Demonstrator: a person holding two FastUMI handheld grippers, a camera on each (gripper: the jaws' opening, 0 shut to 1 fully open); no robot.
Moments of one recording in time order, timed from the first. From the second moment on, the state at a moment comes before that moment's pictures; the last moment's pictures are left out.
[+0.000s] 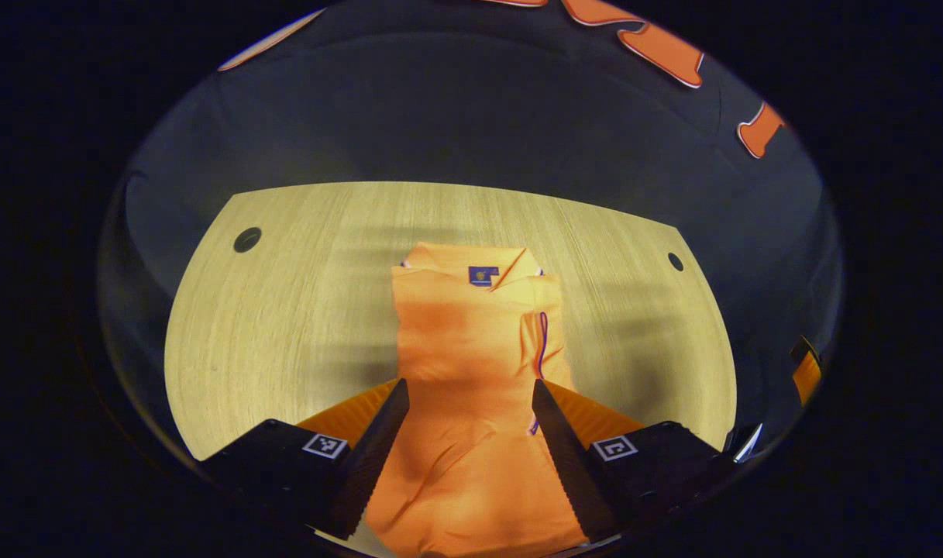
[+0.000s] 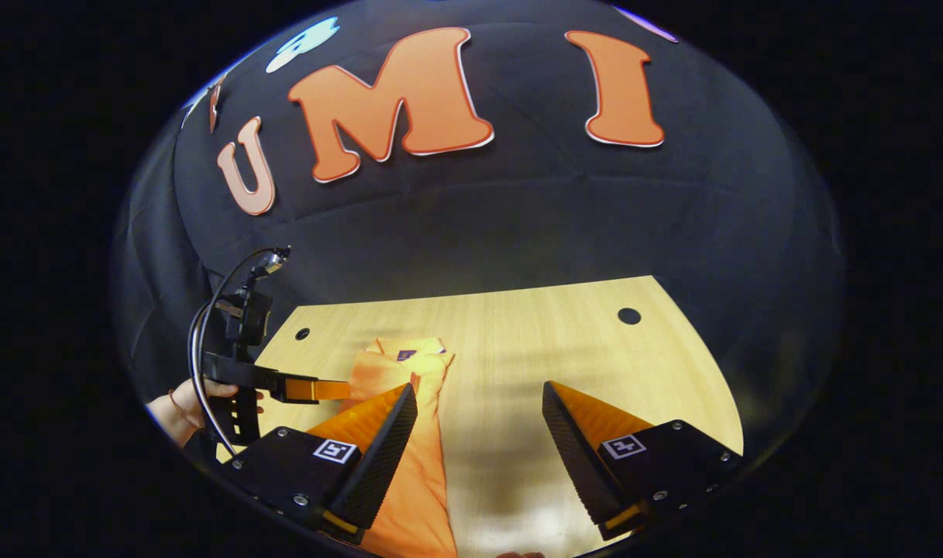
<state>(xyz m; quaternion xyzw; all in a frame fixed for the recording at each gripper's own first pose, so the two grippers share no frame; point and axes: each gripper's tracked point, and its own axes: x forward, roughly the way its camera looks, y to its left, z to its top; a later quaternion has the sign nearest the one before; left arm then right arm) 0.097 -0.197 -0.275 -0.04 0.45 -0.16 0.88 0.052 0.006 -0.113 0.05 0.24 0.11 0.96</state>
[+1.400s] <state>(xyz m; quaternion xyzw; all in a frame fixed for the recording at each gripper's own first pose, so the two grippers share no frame) -0.196 -0.074 -0.396 0.00 0.61 -0.10 0.79 -0.196 0.084 -0.351 -0.01 0.59 0.10 0.80</state>
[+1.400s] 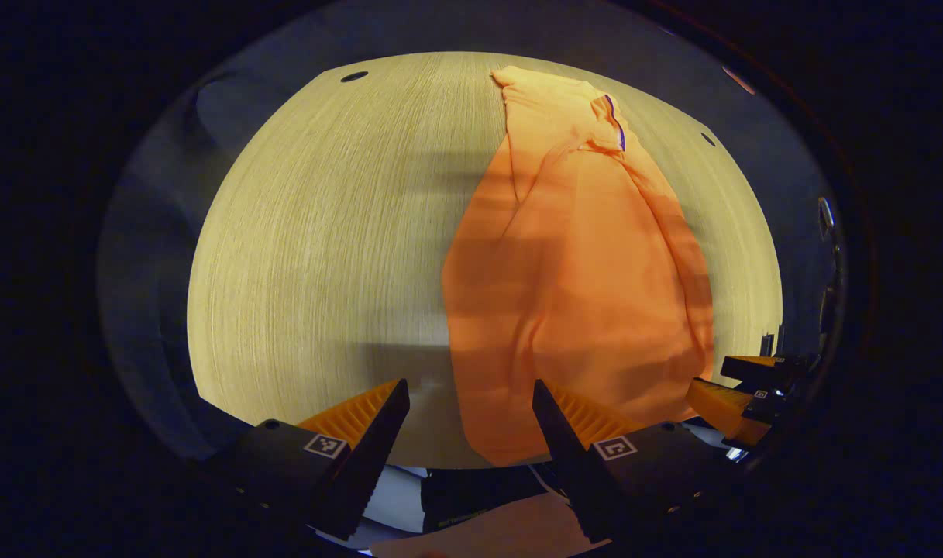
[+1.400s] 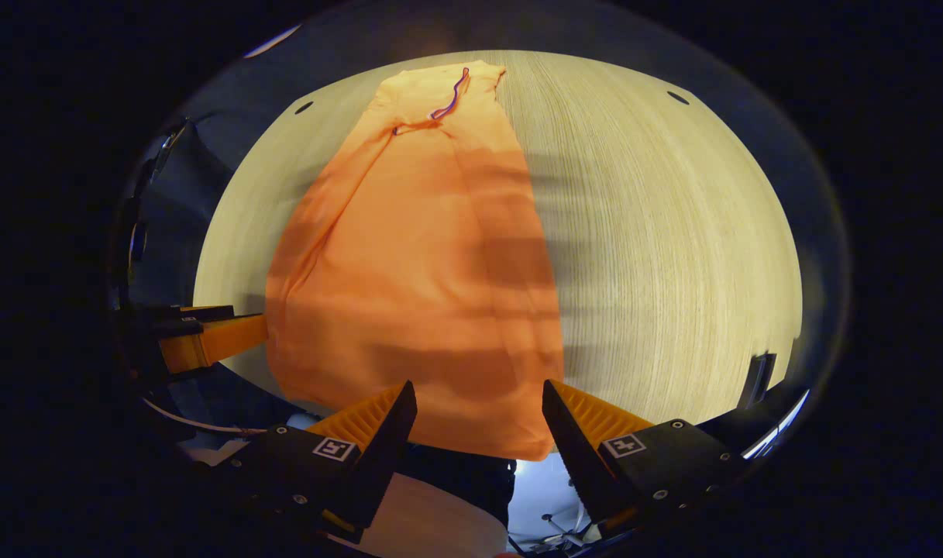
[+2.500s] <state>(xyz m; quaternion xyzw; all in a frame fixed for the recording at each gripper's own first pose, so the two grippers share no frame) -0.227 -0.110 -0.434 0.07 0.64 -0.13 0.76 -0.198 0.080 -0.384 -0.06 0.58 0.12 0.80</state>
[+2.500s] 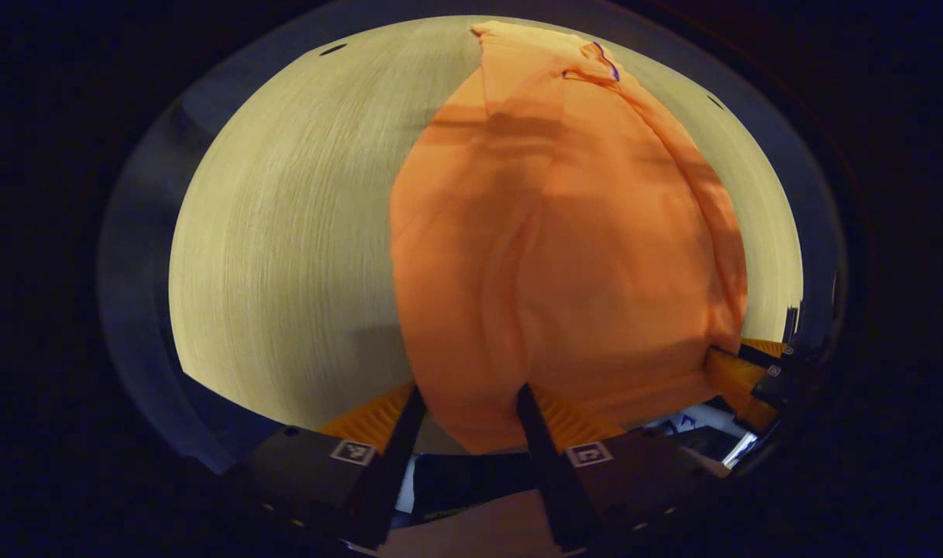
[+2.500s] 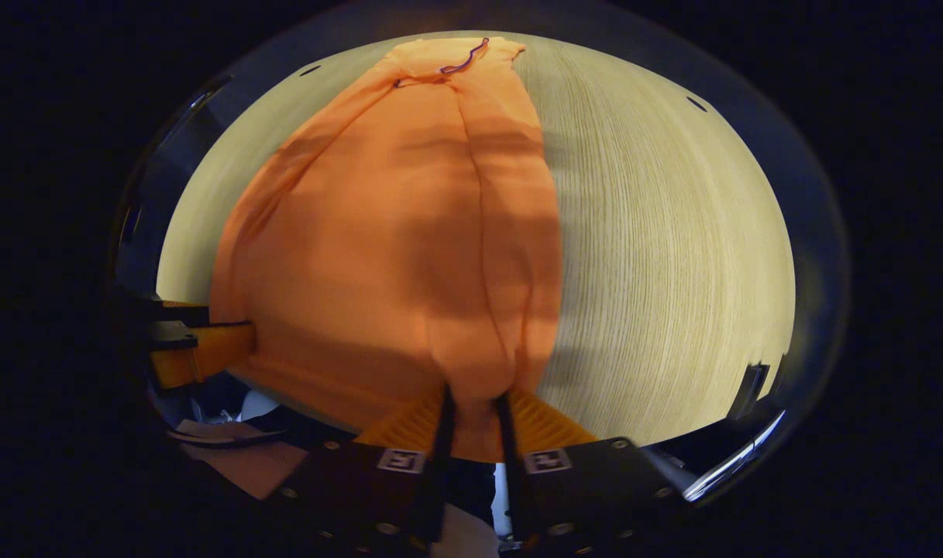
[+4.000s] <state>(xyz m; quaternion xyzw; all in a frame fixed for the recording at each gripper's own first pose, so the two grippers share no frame) 0.007 -0.156 -0.250 0.02 0.42 -0.20 0.88 0.023 0.090 -0.171 -0.01 0.37 0.16 0.92</state>
